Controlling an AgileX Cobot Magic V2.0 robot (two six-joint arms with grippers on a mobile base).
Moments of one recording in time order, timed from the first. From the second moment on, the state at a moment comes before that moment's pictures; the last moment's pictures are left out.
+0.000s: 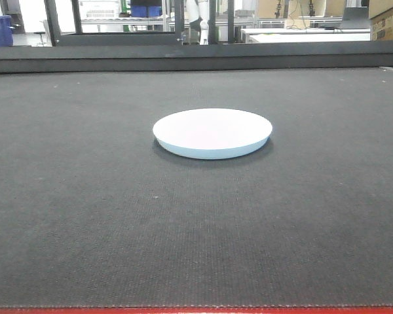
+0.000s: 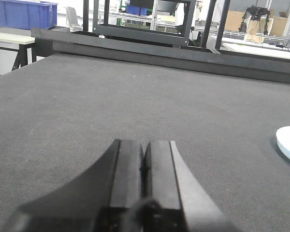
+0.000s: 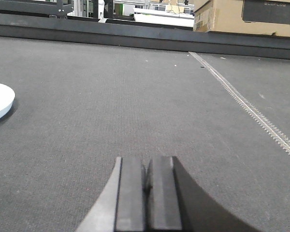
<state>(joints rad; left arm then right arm) -0.02 -0.02 0.03 0.01 0.01 -0.09 -0.11 -0.01 0.03 0.05 0.10 -0.08</state>
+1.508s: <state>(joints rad) -0.02 -0.02 0.03 0.01 0.01 -0.09 -0.05 0.47 -0.54 0.05 0.38 -0.08</state>
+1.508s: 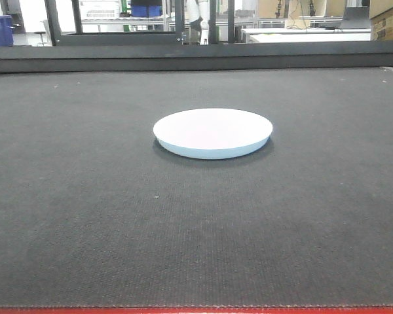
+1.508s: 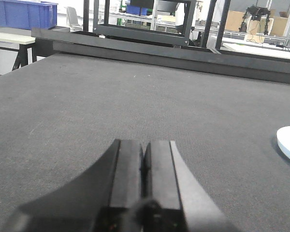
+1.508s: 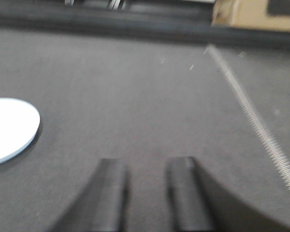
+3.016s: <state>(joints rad) -0.02 -0.02 0.03 0.01 0.01 -0.09 0.38 1.92 -1.42 -0.22 0.44 0.39</state>
